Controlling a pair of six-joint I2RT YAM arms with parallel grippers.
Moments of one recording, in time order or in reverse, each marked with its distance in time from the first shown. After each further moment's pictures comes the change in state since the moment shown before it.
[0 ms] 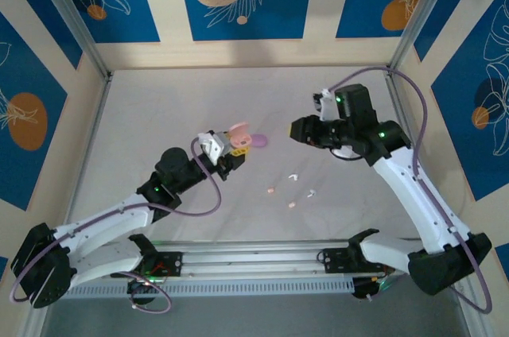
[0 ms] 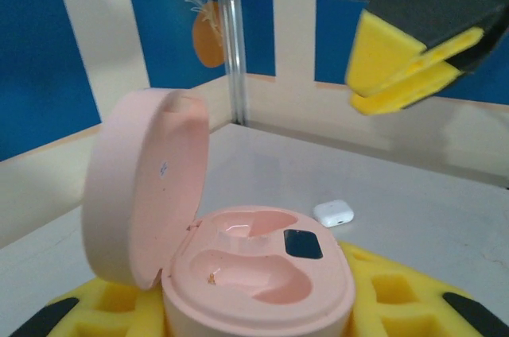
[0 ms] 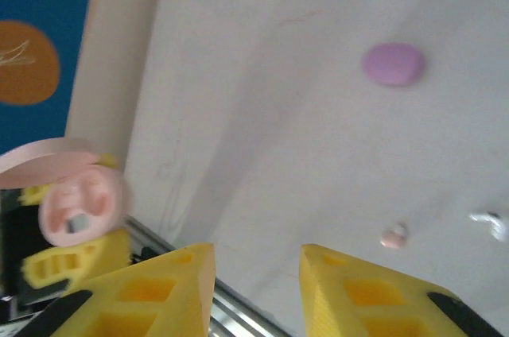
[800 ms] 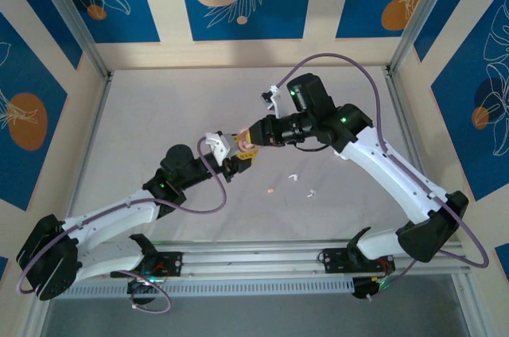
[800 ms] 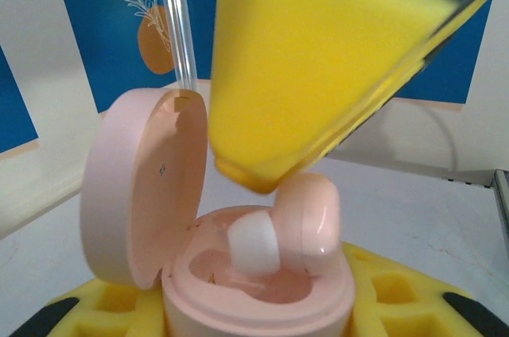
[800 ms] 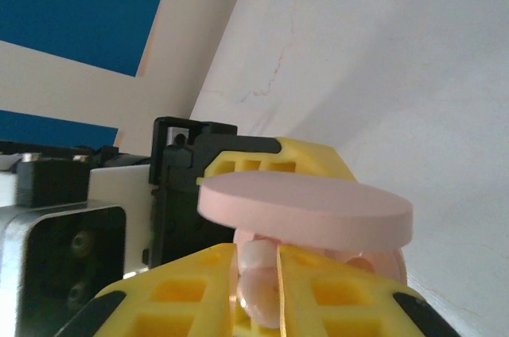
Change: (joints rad) left arm 0.000 0.083 0.033 0.061 0.156 -0.006; right arm 0.298 0.240 0.266 0.032 -0.111 -0.007
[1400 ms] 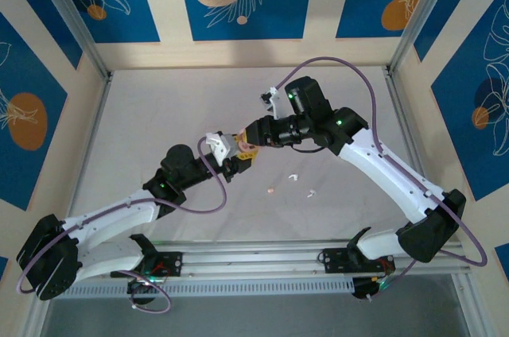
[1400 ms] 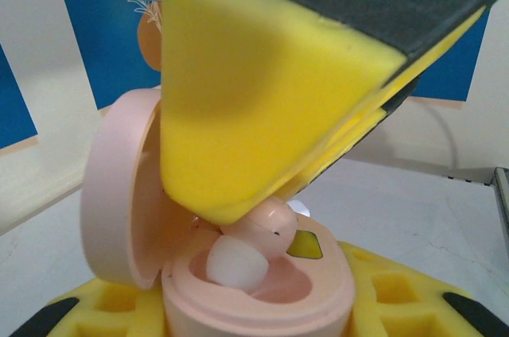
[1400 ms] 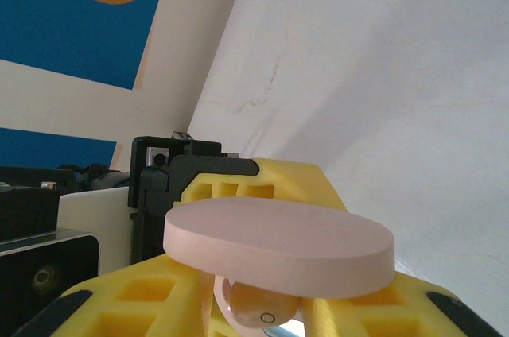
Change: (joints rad) left arm 0.000 0.001 0.000 -0.004 0.000 -0.002; right arm -0.001 -0.001 -0.074 0.098 0.015 0.056
